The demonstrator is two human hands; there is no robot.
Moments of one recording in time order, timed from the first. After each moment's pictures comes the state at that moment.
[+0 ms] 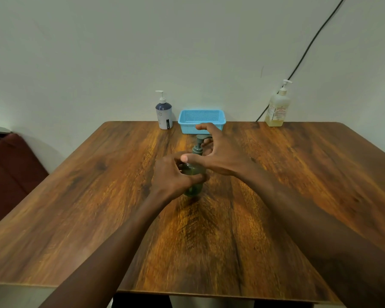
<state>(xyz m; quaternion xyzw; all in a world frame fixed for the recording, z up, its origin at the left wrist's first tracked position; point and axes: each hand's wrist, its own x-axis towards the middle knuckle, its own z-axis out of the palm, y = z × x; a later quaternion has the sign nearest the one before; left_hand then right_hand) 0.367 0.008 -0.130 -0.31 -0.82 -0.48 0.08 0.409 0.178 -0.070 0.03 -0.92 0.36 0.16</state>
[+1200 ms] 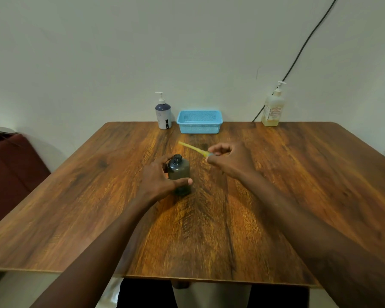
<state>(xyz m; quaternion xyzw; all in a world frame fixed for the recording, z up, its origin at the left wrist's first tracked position) 0.361 -0.024 -0.150 -0.26 -0.86 -0.43 0.02 0.431 0.208 -0.112 -0.07 -0.85 0.47 0.22</state>
